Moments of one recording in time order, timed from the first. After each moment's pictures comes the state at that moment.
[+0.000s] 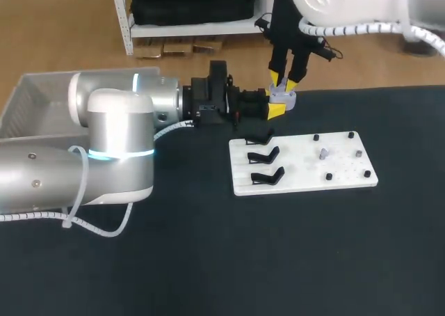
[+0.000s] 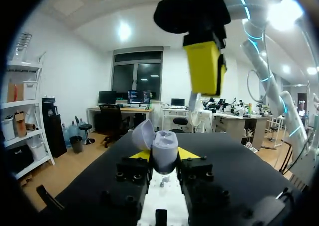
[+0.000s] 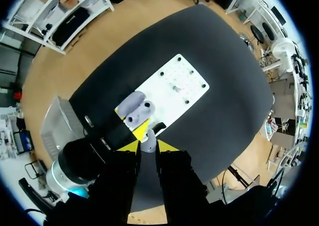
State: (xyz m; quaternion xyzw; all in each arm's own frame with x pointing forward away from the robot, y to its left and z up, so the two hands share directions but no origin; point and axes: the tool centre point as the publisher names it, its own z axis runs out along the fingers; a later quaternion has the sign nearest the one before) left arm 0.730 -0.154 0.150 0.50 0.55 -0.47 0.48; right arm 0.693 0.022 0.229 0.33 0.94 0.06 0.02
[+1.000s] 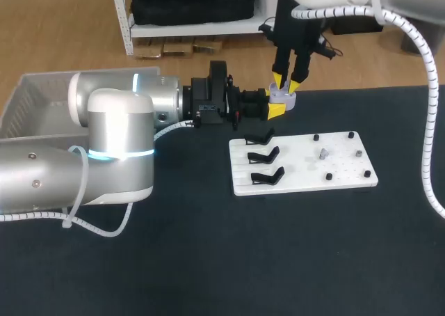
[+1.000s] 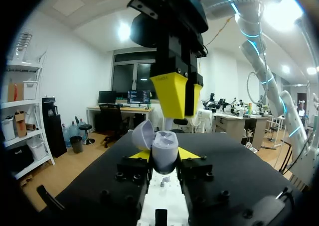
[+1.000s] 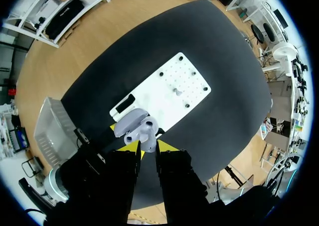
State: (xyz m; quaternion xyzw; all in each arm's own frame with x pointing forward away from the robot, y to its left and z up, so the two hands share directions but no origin) left arm 0.730 -0.154 0.150 0.50 0.55 -0.47 0.48; right arm 0.712 0.011 0.210 0.32 0.95 0.04 -0.02
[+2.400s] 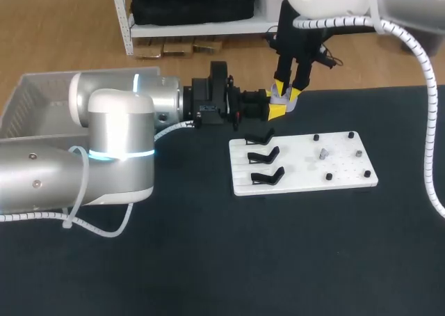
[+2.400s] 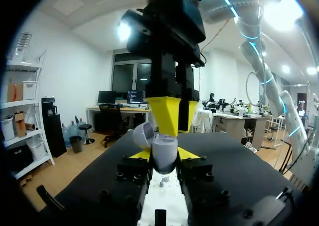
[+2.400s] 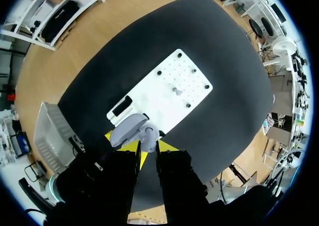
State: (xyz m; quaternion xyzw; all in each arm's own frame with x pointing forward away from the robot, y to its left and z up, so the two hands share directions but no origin) left arm 0.729 -0.155 0.149 0.50 0.55 -0.47 0.48; right arm 0.716 0.007 0.191 0.34 0.94 0.04 -0.02
